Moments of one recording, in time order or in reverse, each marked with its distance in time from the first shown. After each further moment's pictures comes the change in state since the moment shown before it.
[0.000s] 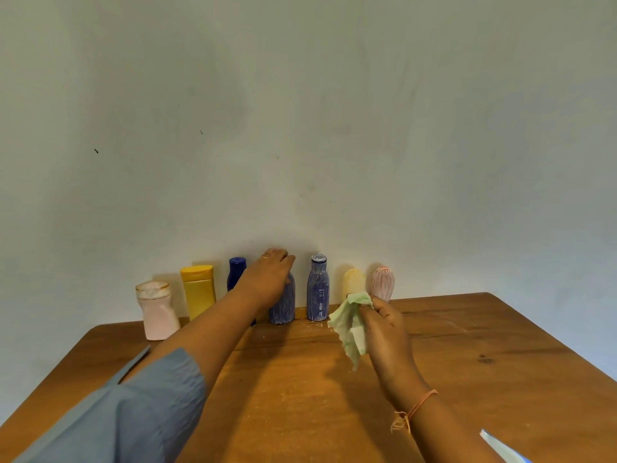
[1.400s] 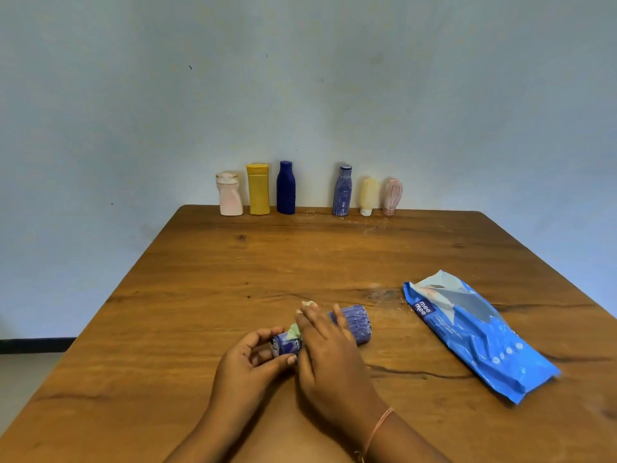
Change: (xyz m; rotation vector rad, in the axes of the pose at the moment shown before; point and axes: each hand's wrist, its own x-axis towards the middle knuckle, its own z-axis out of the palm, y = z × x) left_hand -0.396 0.128 -0.034 -1.588 0.193 -0.735; right_hand -0.276 0.039 0.023 -0.997 -0.358 -0.597
